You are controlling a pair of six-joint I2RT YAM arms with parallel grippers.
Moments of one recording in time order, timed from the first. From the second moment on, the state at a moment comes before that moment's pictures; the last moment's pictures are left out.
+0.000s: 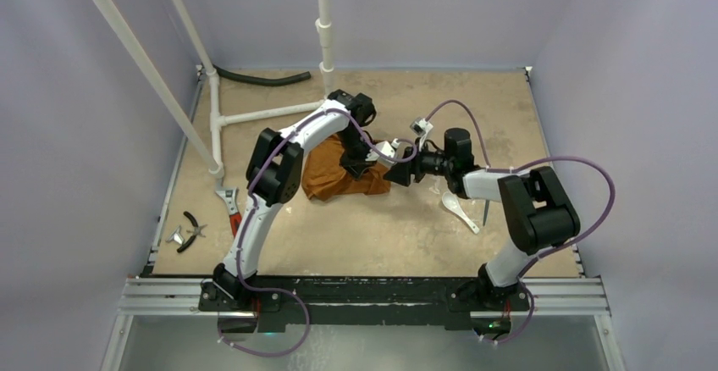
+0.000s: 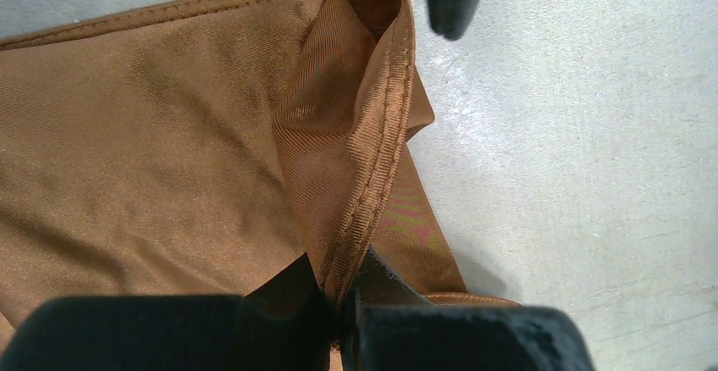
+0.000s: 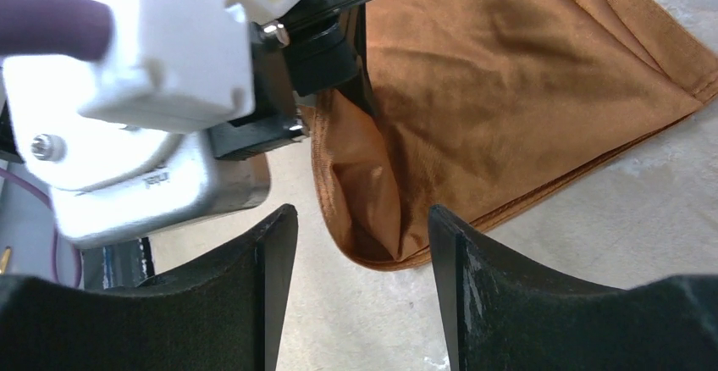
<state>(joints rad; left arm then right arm) -0.59 2.38 2.06 -1.33 0.55 1.29 0.27 1.64 0.67 0.49 -0.89 0.23</state>
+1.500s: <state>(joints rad) -0.55 2.41 2.04 -1.41 0.61 1.46 0.42 1.90 0.63 0.97 -0.90 0.20</state>
